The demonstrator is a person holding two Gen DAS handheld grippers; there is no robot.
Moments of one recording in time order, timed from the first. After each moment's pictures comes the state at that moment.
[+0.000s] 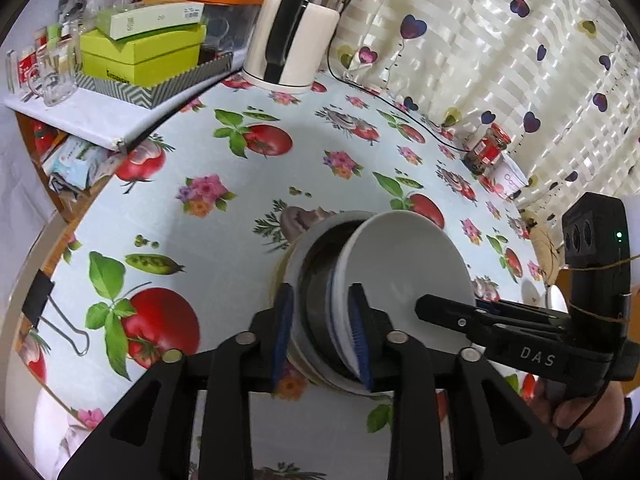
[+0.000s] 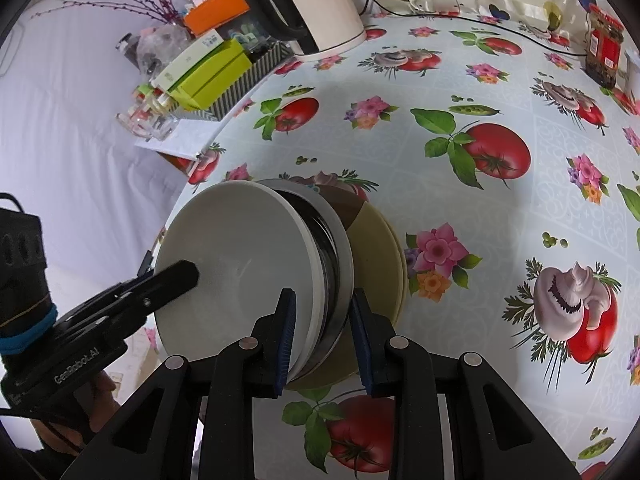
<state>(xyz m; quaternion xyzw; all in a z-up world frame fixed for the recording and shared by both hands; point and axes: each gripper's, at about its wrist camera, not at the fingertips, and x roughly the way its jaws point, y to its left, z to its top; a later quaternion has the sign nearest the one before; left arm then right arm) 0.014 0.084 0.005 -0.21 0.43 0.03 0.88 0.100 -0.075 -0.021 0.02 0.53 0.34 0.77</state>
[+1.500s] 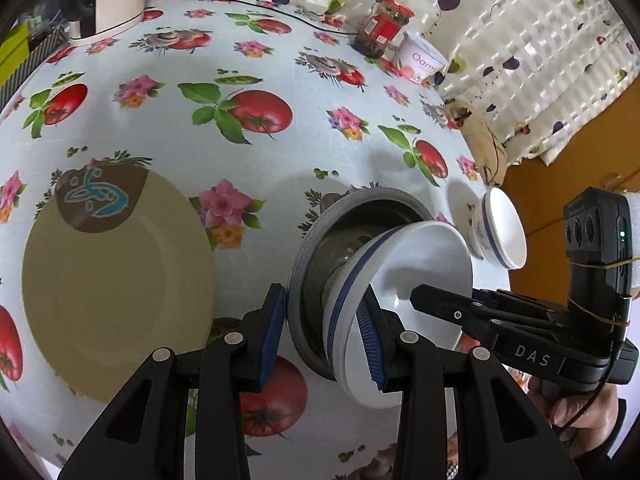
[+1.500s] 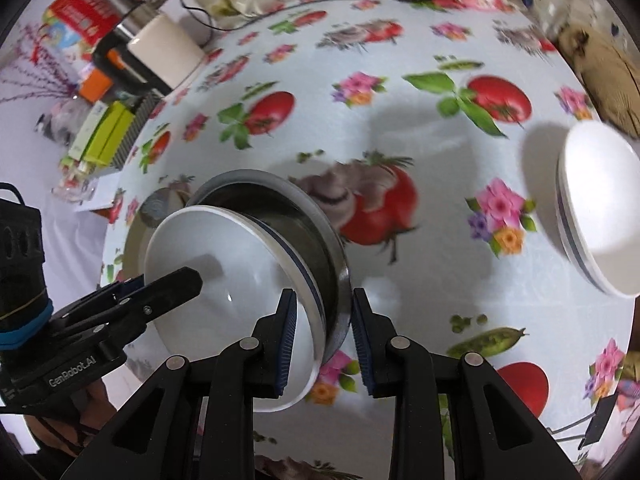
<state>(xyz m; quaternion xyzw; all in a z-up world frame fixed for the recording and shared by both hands) 0.083 -0.076 -0.009 -0.15 0.55 -0.14 0.81 0.087 -0.249 -0.033 0.11 0.58 0.18 0.78</state>
